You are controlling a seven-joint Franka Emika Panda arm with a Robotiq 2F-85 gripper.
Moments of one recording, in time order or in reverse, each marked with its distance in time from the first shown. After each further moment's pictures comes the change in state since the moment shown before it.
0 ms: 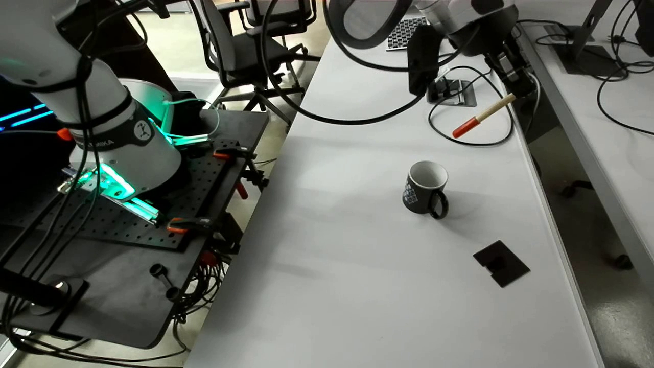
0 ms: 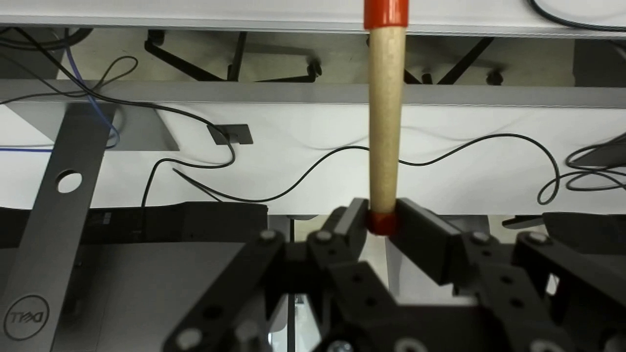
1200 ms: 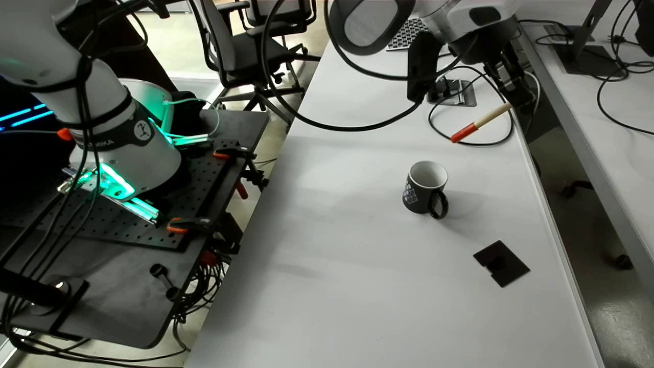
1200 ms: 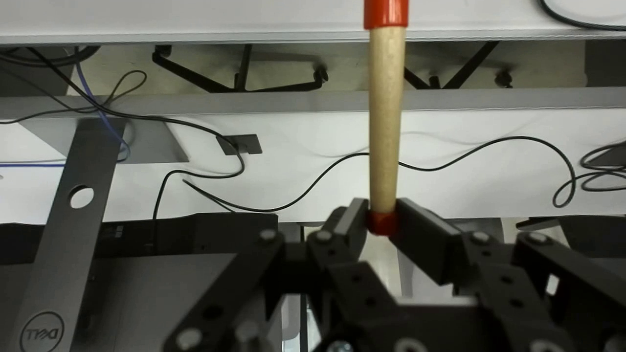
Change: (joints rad) arm 0.004 0.020 -0.013 0.007 0.000 -0.002 0.033
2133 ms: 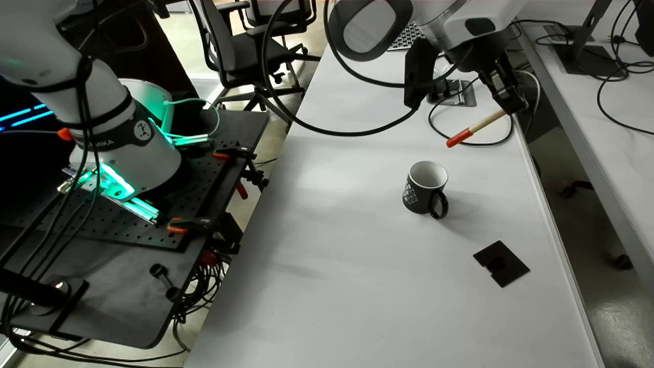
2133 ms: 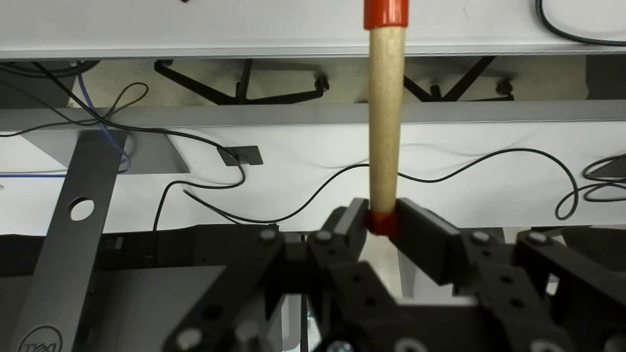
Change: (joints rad) arm 0.001 0.016 0.000 -0.001 0.000 0.000 0.003
